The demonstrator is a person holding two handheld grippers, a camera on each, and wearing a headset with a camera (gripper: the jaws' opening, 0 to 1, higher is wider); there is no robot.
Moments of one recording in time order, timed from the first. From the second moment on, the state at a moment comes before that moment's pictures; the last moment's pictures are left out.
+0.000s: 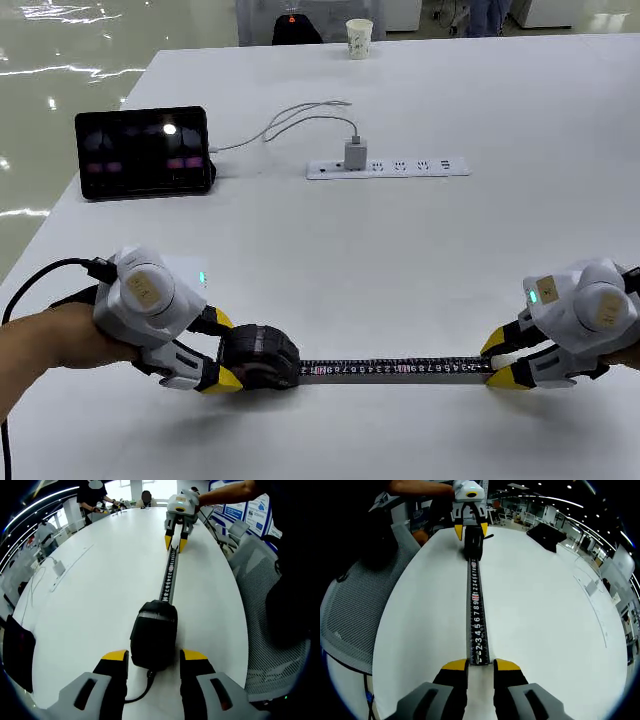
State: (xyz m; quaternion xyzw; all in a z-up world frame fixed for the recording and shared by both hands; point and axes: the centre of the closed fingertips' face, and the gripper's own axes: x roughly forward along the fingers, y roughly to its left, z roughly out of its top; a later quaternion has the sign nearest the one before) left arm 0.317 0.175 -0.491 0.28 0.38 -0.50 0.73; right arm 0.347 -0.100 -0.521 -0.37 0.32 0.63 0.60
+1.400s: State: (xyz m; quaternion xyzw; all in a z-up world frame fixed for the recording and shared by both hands) left arm 0.278 0.178 -0.452 0.13 0.35 -0.37 0.85; right arm 0.321 -0.117 -0.489 -0.26 0.34 0.53 0.73
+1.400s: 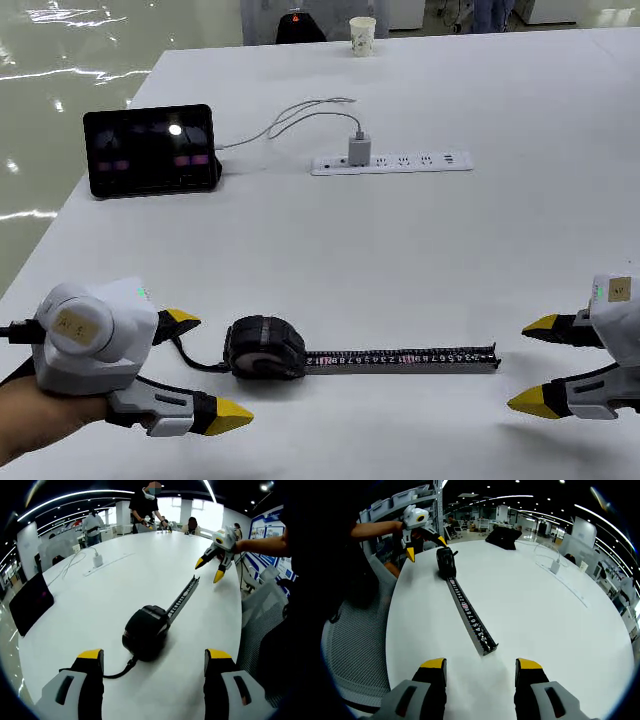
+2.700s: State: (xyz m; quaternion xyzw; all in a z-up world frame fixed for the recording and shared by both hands) left arm 0.243 0.159 -0.439 0.06 0.30 -0.27 0.91; right arm 0.290 -0.103 -0.464 -0.16 0.32 0.46 0.81
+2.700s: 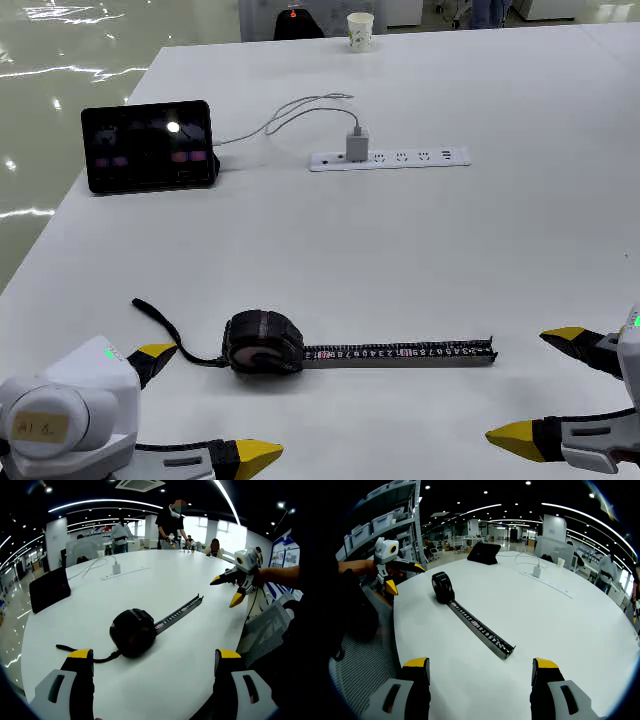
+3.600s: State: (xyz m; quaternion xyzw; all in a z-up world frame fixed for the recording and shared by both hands) left arm 0.229 0.133 -0.427 0.04 0.28 -0.23 0.93; right arm 0.264 -0.081 -0.450 -0.11 0.32 0.42 0.85
